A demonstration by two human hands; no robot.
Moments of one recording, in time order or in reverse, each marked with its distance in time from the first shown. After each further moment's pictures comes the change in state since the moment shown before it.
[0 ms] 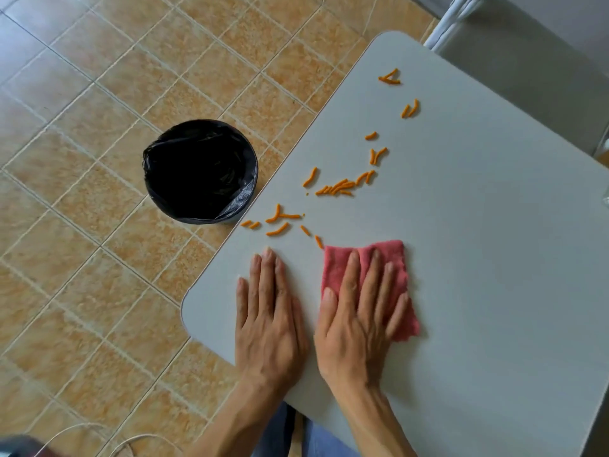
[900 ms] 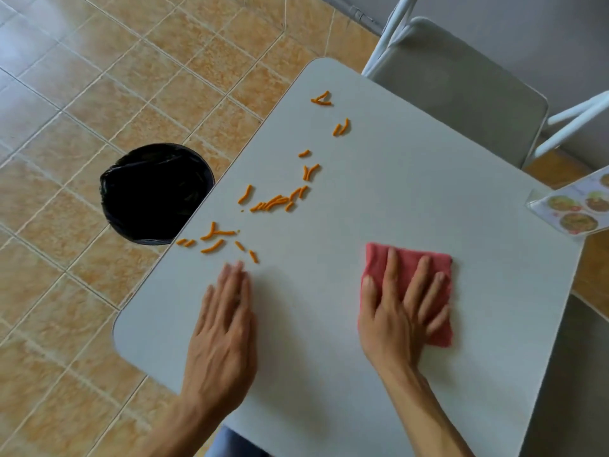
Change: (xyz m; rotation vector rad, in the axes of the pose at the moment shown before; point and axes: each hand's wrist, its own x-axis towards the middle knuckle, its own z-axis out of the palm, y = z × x) left_hand 0.005 0.030 -0.018 -0.047 0.017 0.214; right_hand 0.068 0.134 -0.016 0.045 0.018 0.255
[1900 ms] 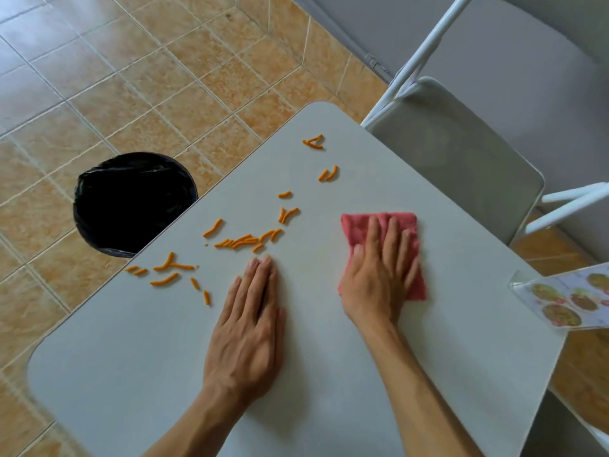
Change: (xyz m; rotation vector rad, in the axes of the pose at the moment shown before) left_hand 0.092 0.076 0.047 0.061 0.006 -0.101; right_hand 0.151 -0.044 0.004 0.038 0.034 -0.250
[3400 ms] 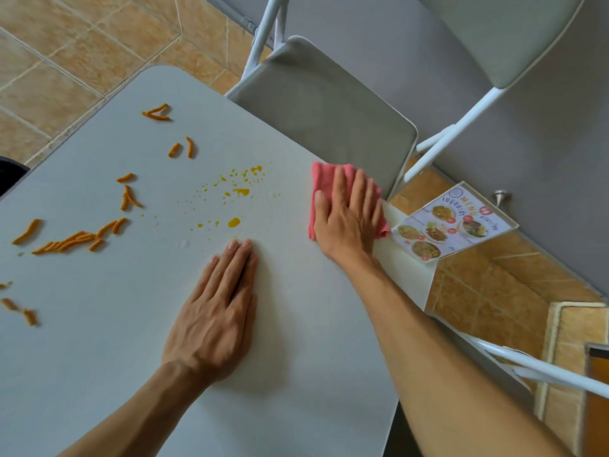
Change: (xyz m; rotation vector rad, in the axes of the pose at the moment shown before) left_hand 0.031 0.103 0.034 -0.023 -0.073 0.356; right_hand 0.089 0.141 -0.029 -0.082 -0.082 0.048
